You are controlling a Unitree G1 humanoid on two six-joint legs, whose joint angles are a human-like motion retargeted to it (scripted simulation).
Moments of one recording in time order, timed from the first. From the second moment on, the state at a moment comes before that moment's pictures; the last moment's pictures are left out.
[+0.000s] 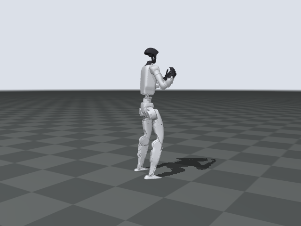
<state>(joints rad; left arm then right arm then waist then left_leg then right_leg) -0.36 0.57 -0.43 -0.38 -0.32 -0.36 0.05 -0.44 -0.44 0.54 -0.40 0.33 -0.30 -0.11 -0.04 -0.11 0.10 -0.03 0.02 0.16 0.20 -0.30 0.05 -0.15 -0.19 -0.08 0.39 -0.28 0.11</state>
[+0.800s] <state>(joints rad) -0.42 0.40 -0.34 -0.44 -0.15 -0.35 0.13 -0.46 -0.37 0.62 -0.38 0.35 -0.26 -0.04 -0.04 -0.10 0.07 -0.08 0.01 0.18 0.25 -0.33 0.05 -0.21 -0.21 -0.05 0.46 -0.30 0.10</state>
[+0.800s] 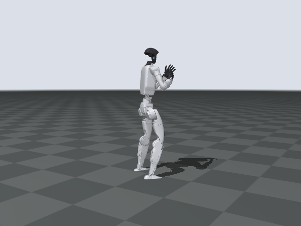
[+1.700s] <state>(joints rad) -0.45 0.41 -0.42 -0.48 -0.12 -0.41 0.26 -0.36 -0.35 0.61 -0.41 0.52 -0.36 -0.17 -0.03 -0.08 0.10 -0.10 0.01 0.14 0.22 -0.30 0.05 -0.22 -0.20 -0.07 0.45 -0.29 0.07</state>
